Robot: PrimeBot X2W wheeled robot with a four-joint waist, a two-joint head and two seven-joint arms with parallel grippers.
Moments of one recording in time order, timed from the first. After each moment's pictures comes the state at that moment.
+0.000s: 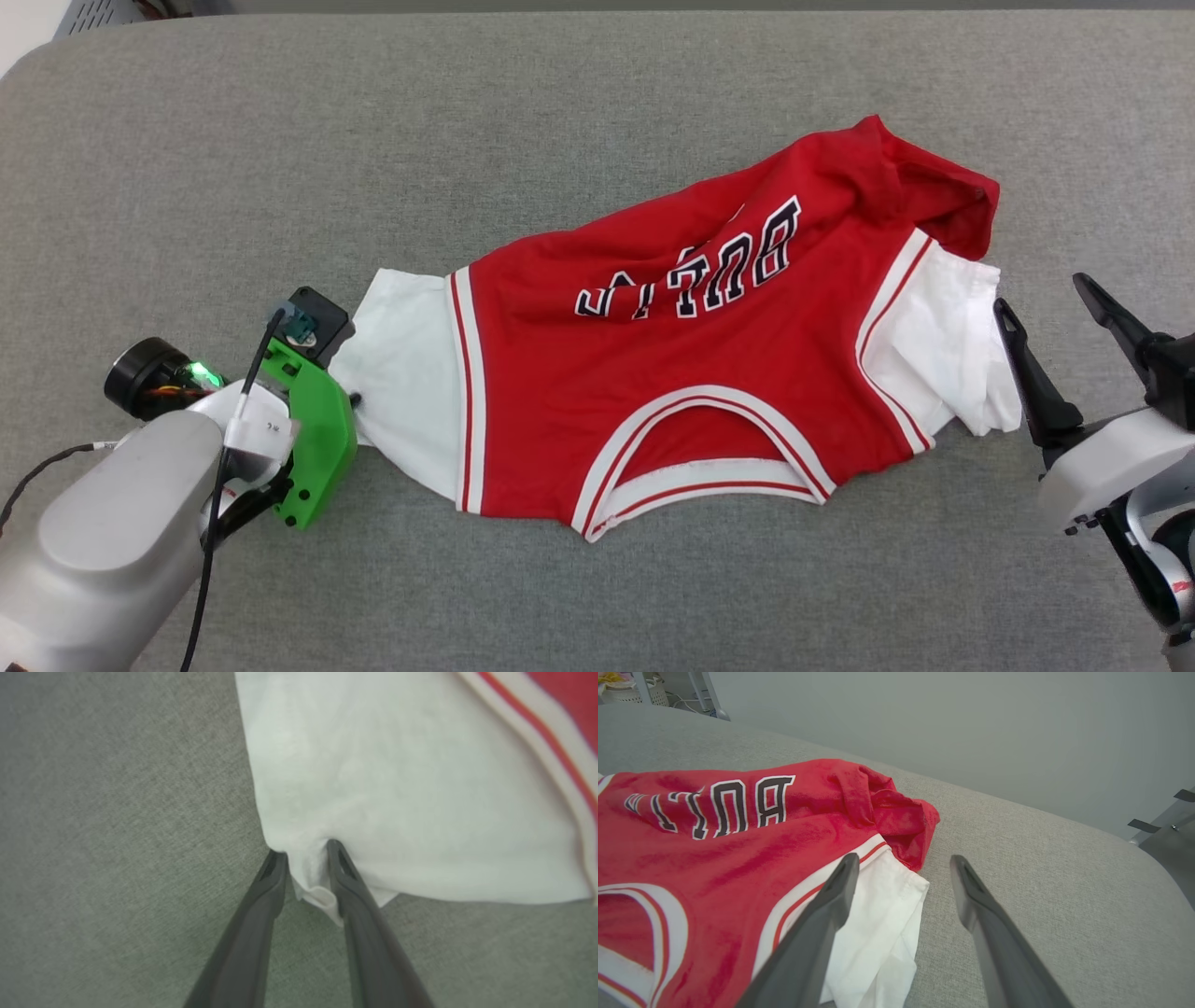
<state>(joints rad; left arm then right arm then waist) -0.72 0.69 -0.94 0.44 -0.72 -0.13 0.42 -0.17 -0.39 0.09 -0.07 0.23 0.13 0.05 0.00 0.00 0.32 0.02</state>
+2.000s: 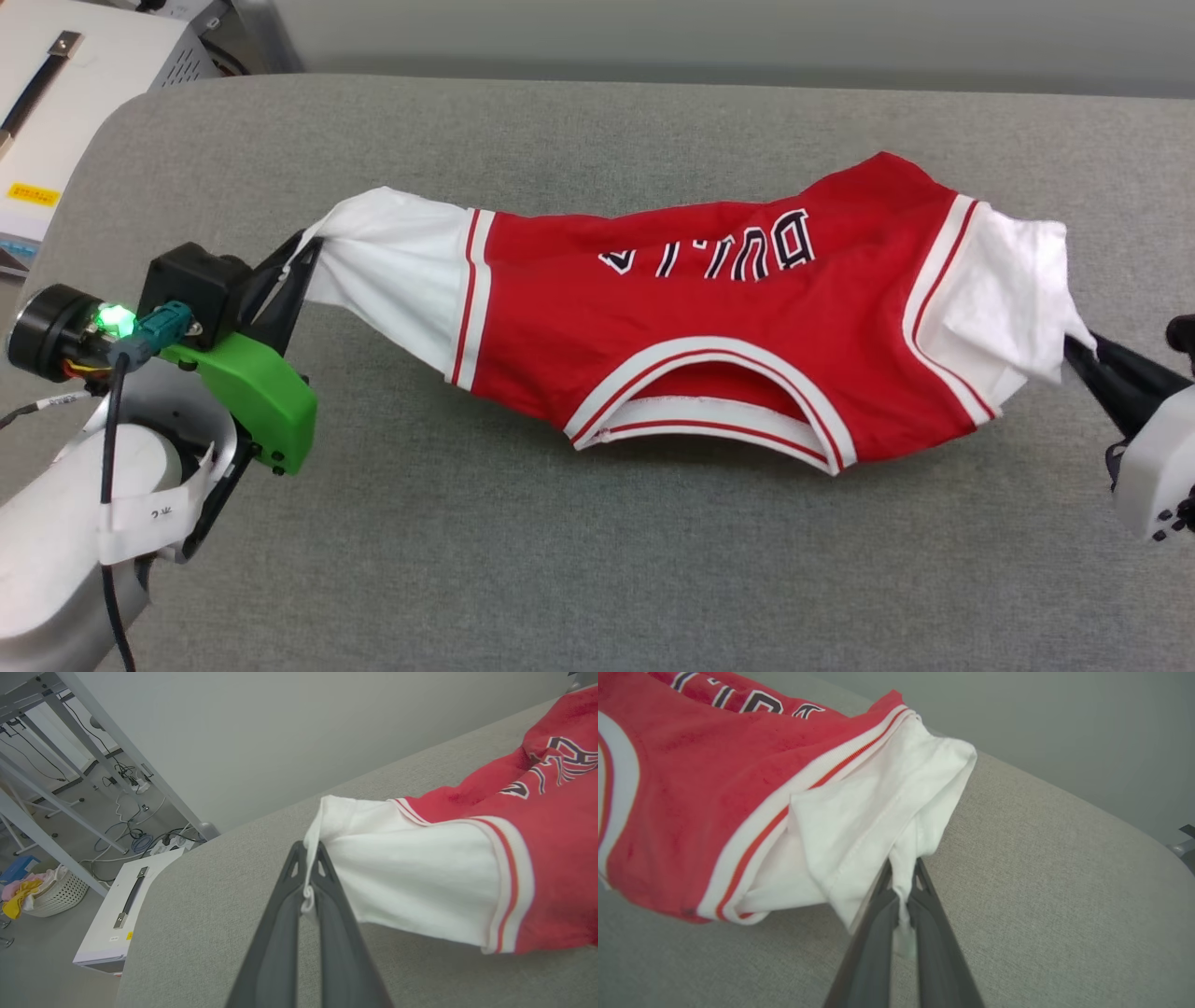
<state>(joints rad) -0.59 0.83 -0.76 0.02 -0.68 0.19 0.00 -0.26 -0.76 0.36 0.00 0.60 0.13 0.20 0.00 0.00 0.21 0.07</state>
